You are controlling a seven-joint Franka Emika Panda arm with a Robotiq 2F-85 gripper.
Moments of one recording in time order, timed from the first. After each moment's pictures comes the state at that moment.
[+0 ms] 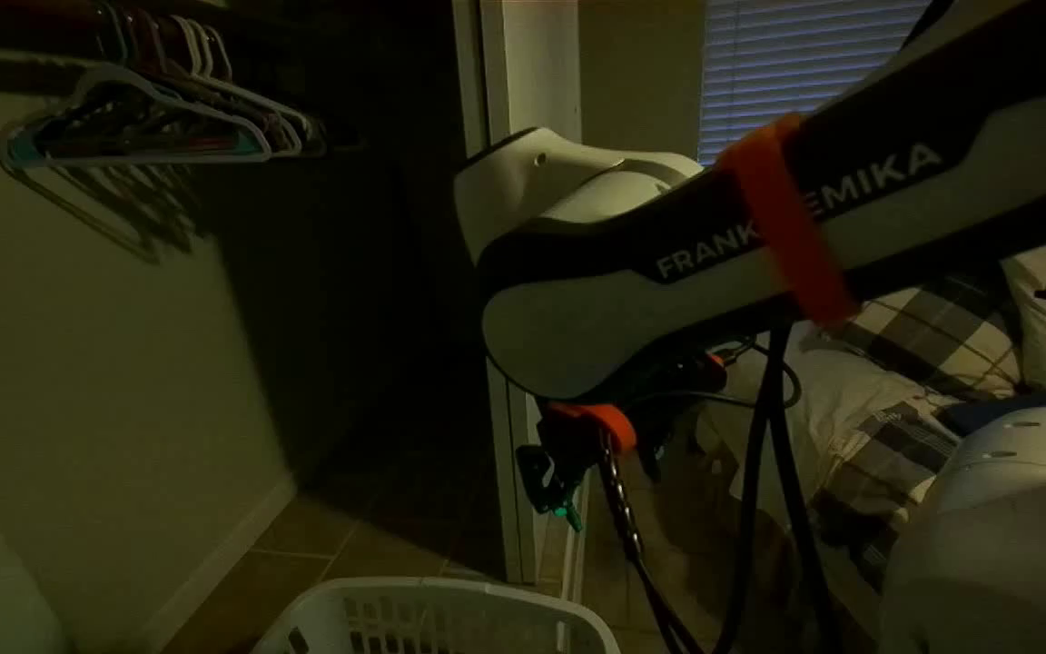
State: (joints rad) arm 0.08 -0.78 0.40 -2.77 0.05 1.88 0.56
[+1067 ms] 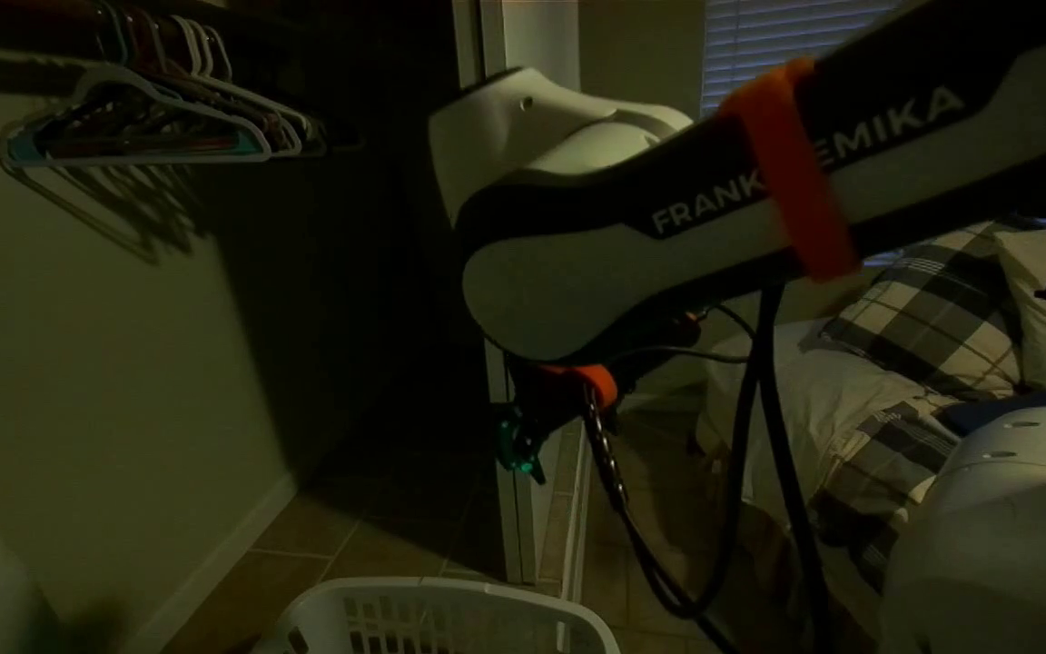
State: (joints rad) arm 0.08 -0.78 0.39 -2.69 -0.01 1.94 0.48
